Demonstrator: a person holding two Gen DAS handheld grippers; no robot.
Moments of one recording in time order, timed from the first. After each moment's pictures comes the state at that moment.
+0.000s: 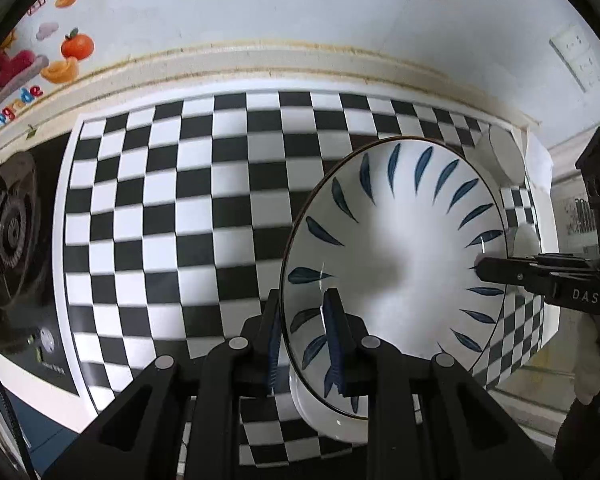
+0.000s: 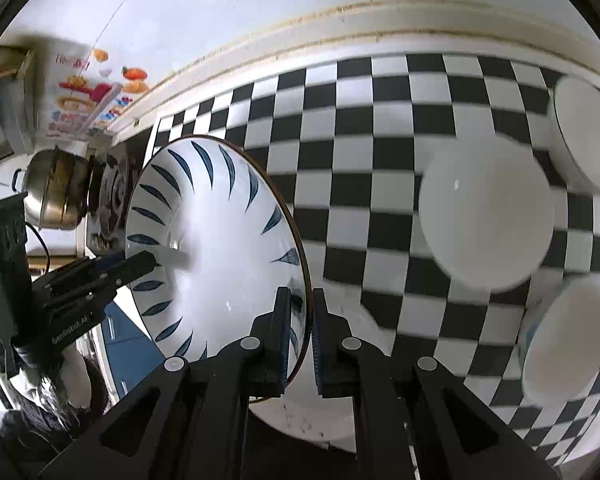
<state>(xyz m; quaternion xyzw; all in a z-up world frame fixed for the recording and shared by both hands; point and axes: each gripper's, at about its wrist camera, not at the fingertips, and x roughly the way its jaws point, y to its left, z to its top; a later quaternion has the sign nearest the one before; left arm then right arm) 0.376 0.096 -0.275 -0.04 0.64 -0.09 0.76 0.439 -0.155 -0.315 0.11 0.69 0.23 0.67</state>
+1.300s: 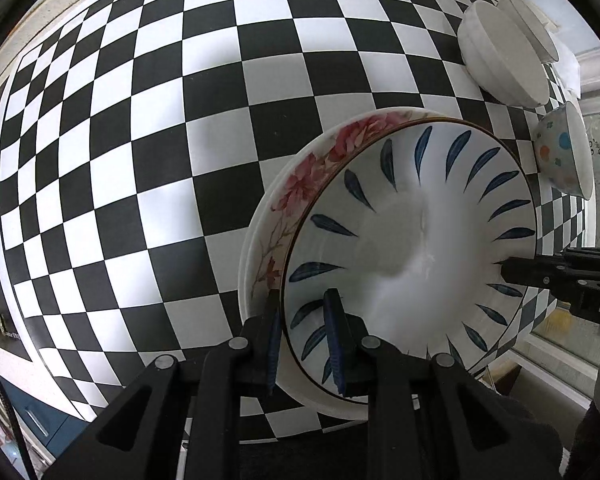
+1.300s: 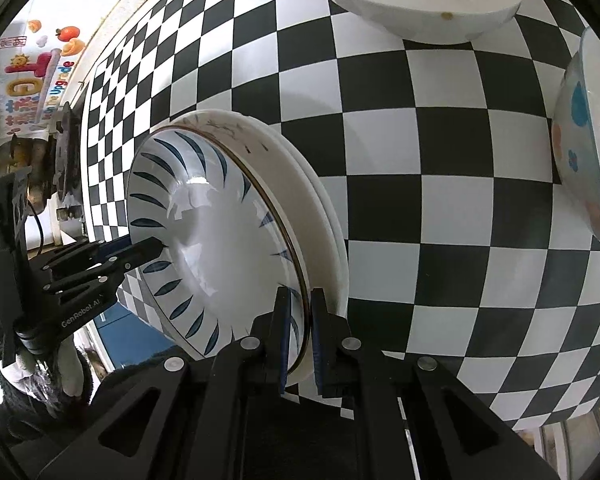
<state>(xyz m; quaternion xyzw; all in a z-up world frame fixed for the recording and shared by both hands) 0.329 0.045 -0.384 0.02 0.74 -0.11 0.67 0.346 -0.184 -0.423 0.13 0.76 0.18 0.61</state>
